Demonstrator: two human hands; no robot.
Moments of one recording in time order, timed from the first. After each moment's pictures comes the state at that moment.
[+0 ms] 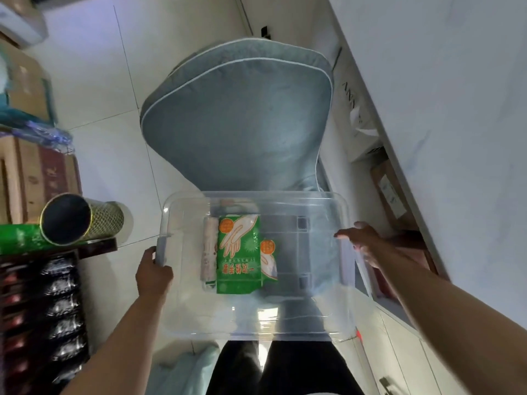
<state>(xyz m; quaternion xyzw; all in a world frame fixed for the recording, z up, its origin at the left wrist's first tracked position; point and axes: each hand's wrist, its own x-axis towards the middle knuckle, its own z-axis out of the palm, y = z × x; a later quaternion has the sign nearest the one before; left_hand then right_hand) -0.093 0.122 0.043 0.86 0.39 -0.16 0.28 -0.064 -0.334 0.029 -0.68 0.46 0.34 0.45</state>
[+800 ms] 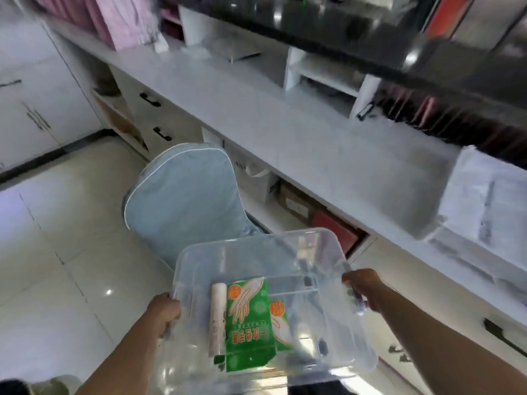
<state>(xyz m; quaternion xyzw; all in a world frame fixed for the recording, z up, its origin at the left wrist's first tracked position) -0.088 0.130 0.140 0.89 0.09 -0.38 0.22 -0.348 -0.236 0.198 -0.59 0.62 0.05 0.51</state>
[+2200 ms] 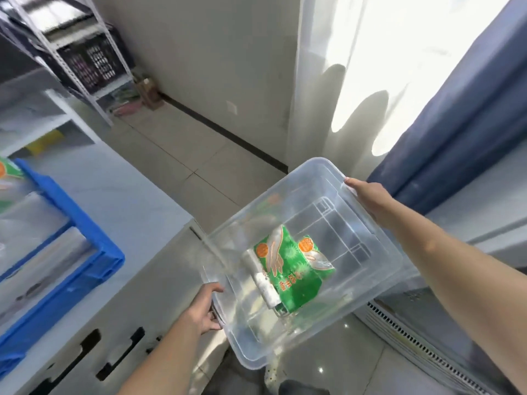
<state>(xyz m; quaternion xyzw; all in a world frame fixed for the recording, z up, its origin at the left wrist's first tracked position) -0.893 -0.344 0.130 0.66 -0.28 -0.70 -0.08 -1.290 -0.228 0.258 -0.05 0.86 -0.38 0.34</state>
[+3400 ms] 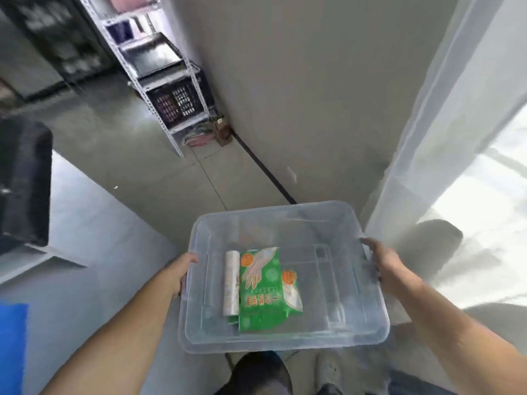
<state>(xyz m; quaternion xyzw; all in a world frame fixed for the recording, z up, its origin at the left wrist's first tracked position) -1.153 -0.783 0.218 0.80 -0.31 -0.52 0.05 -1.569 -0.630 0.193 -0.05 0.79 -0.38 0.48</state>
